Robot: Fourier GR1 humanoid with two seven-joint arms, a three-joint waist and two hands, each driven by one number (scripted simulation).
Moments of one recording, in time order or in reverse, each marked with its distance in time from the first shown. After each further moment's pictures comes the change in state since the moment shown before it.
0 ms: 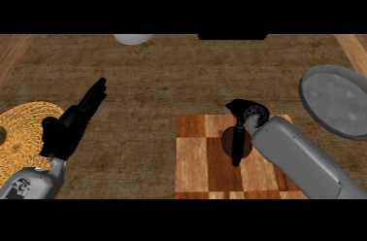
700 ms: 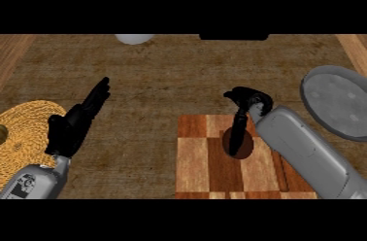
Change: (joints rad) left arm -0.027 0.014 -0.042 0.032 0.033 0.031 -0.020; right arm -0.053 -0.012 -0.063 -0.005 -0.066 -0.014 -0.019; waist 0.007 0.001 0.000
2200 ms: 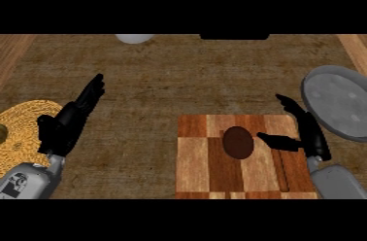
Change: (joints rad) left arm -0.015 0.063 -0.030 -0.011 0.063 0.052 -0.031; right arm 0.540 -0.096 -0.274 -0.086 0.134 -0.813 -0.889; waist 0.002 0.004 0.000
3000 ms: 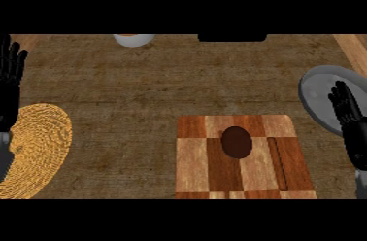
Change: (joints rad) left arm -0.052 0.087 0.293 0.074 0.123 0.088 -0.246; right arm 0.159 -0.089 -0.238 -0.191 -0.357 0.191 -0.346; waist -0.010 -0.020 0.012
